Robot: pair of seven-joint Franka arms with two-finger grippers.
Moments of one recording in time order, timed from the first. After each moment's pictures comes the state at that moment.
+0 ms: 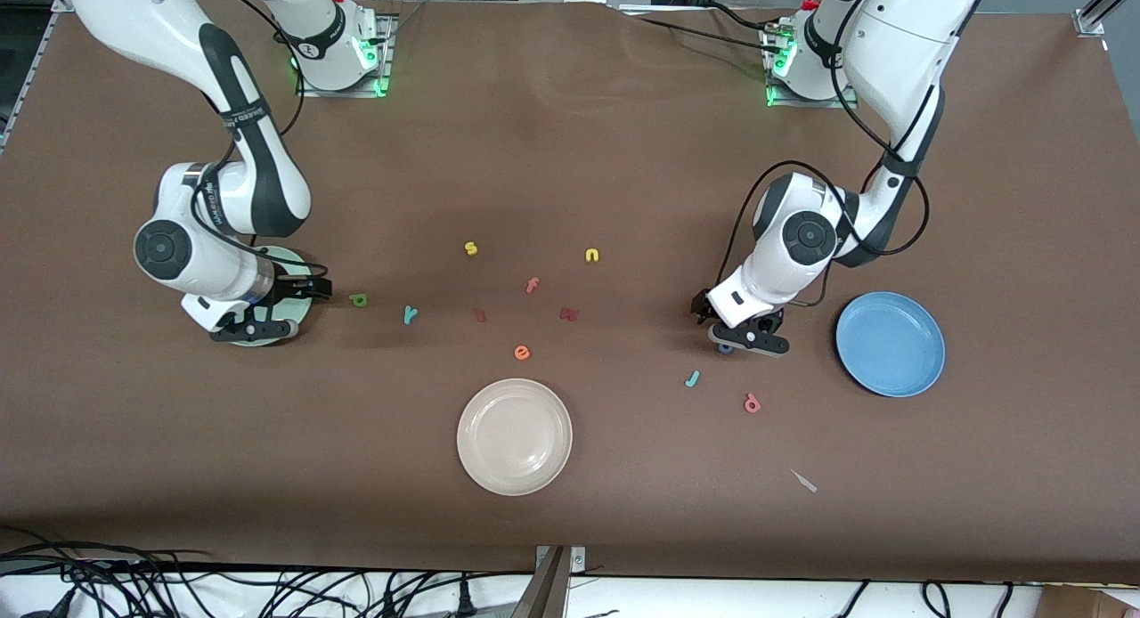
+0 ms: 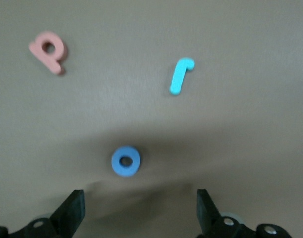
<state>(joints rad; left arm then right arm) -0.27 0.57 -0.10 -1.97 -0.01 2.63 -0.13 0.22 0.42 -0.13 -2.02 0.07 2.30 0.00</state>
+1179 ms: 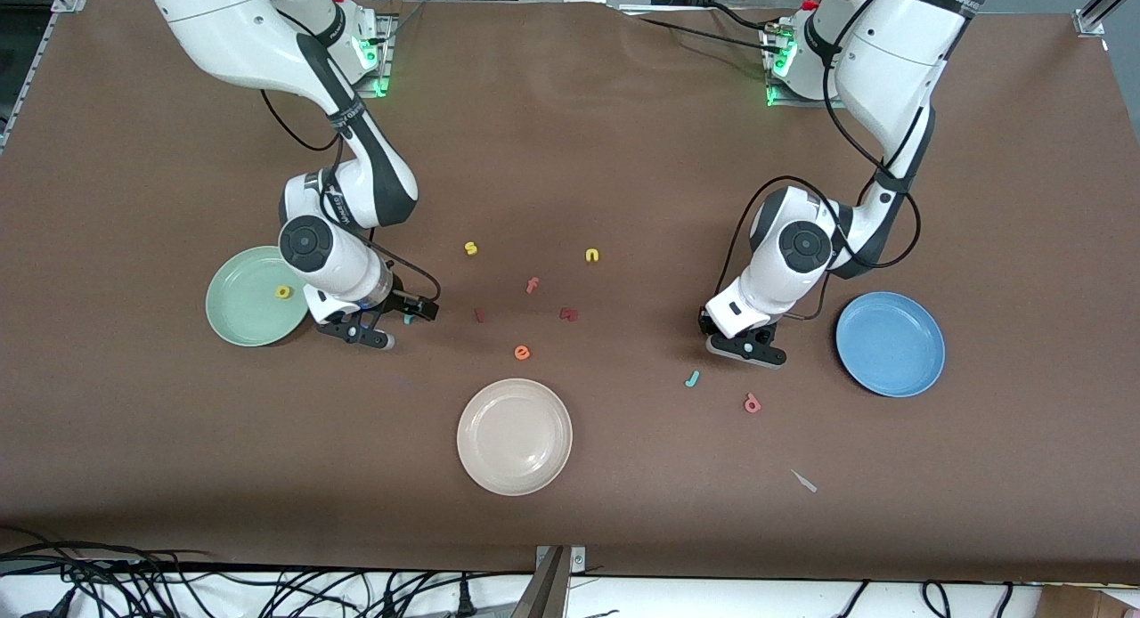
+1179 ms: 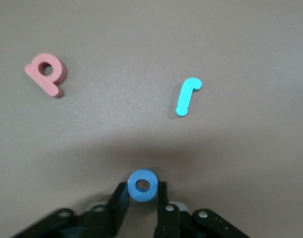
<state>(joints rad) -0.28 0.62 -0.09 -1.94 -0.01 2.71 -0.11 0.32 0.55 0.04 -1.94 0.09 2.47 0.54</state>
